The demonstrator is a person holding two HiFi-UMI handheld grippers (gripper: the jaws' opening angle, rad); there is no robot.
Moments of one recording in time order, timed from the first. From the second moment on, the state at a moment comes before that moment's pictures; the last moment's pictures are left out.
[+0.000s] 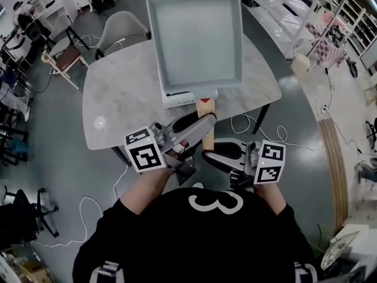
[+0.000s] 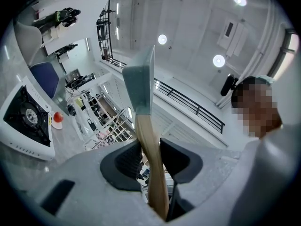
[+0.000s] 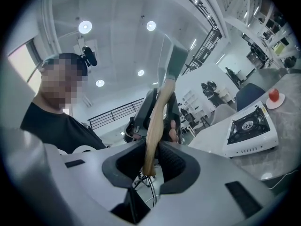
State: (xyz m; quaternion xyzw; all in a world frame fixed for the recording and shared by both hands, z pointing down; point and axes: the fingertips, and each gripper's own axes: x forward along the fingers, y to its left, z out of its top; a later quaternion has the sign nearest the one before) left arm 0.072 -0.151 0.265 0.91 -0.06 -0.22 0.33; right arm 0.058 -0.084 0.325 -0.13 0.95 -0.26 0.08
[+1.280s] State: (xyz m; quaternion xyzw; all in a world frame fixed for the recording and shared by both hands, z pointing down) left arm 0.088 -0.275 0.320 0.88 -0.14 -0.20 0.41; right arm 0.077 -0.194 0.363 -0.09 0.92 -0.36 0.09
